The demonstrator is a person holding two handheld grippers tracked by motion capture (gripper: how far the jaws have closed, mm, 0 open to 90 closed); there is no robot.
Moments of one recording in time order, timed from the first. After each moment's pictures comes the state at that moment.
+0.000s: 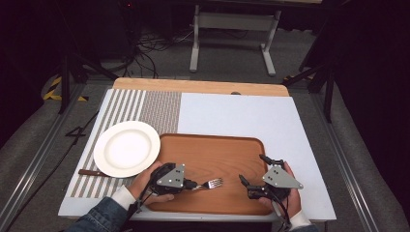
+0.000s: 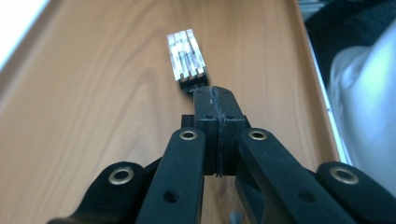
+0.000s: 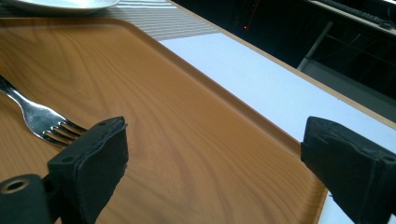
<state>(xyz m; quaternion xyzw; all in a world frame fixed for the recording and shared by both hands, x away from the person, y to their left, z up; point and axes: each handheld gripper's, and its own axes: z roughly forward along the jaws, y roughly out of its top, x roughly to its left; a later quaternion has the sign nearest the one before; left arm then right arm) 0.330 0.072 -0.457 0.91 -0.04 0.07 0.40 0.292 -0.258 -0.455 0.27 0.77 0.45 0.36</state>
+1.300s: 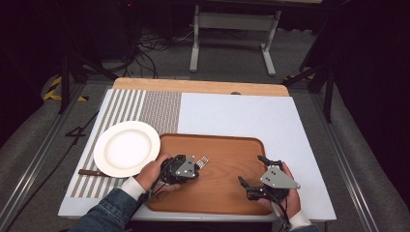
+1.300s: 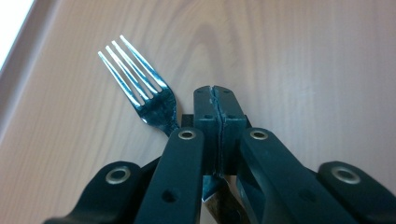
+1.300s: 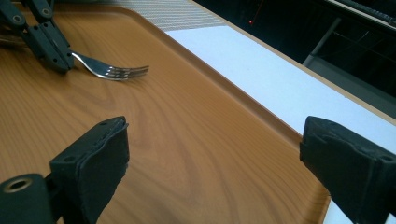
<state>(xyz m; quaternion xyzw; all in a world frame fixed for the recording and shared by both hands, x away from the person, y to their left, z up) 0.361 0.059 -0.464 0.94 0.01 0.12 0.32 0.292 -0.256 -0.458 0.26 0.79 0.43 0.35</state>
